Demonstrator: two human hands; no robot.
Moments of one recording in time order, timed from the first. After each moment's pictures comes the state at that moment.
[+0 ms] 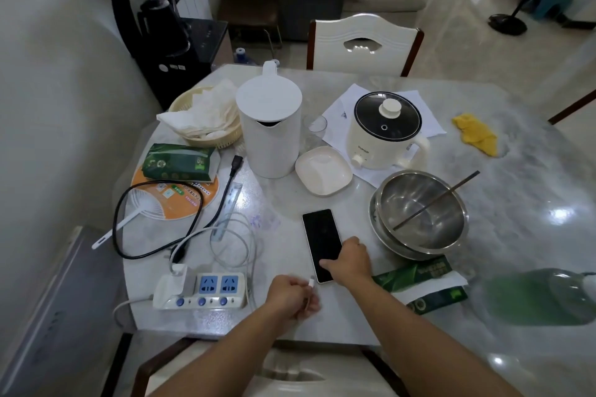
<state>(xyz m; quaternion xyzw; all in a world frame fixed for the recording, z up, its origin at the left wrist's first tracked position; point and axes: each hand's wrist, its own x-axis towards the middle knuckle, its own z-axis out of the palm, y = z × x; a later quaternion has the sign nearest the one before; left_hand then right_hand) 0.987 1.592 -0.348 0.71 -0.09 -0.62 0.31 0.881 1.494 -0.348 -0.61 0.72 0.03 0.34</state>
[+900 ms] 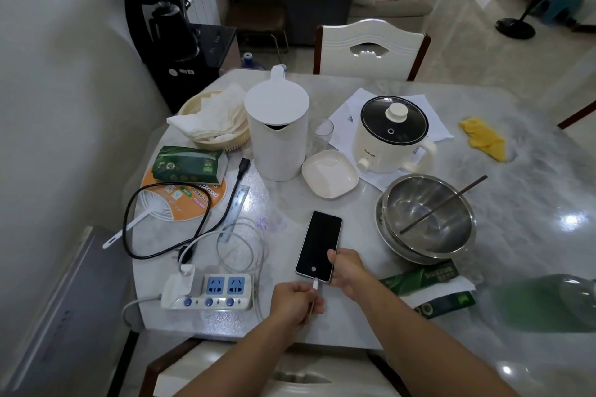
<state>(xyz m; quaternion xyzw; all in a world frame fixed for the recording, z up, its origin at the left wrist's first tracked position) 0.985 1.607 -0.354 0.72 -0.09 -0.59 0.35 0.895 1.500 -0.352 -0.31 0.66 -0.14 0.67</state>
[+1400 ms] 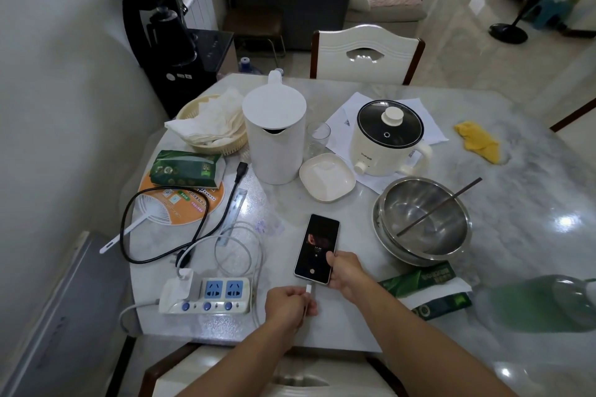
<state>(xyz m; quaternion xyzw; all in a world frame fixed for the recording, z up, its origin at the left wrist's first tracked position) 0.986 1.609 -0.359 0.74 -0.05 -0.56 0.37 0.896 1.498 -0.357 -0.29 0.65 -0.16 0.68</state>
